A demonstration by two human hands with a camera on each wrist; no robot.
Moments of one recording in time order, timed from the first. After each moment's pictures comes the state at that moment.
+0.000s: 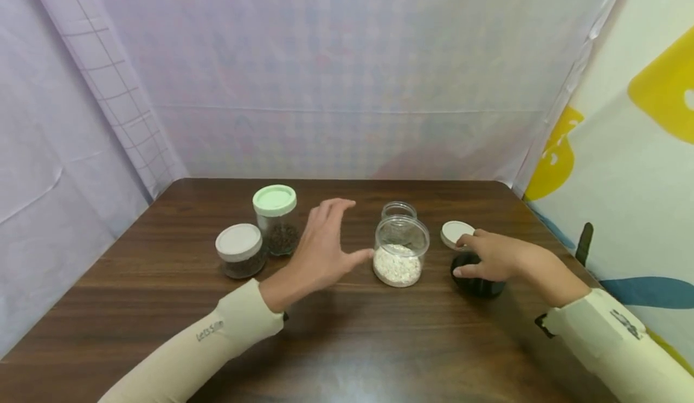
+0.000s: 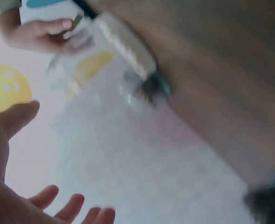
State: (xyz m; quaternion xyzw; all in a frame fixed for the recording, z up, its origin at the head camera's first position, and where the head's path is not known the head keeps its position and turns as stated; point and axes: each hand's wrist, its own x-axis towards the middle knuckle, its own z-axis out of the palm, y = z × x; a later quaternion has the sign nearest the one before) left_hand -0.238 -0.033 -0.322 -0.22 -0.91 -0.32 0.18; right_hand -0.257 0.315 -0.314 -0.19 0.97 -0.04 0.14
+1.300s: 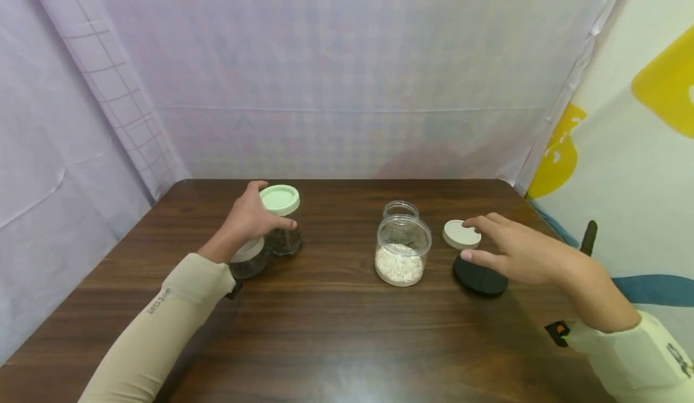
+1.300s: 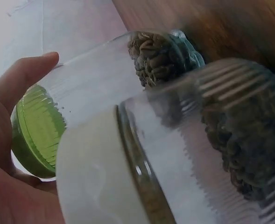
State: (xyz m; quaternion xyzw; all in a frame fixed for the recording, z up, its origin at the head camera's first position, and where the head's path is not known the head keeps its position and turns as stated) left_hand -0.306 -0.152 -0.303 -0.01 -0.93 -0.37 0.00; right_hand -0.209 0.311 -0.274 -0.23 0.97 -0.10 0.00
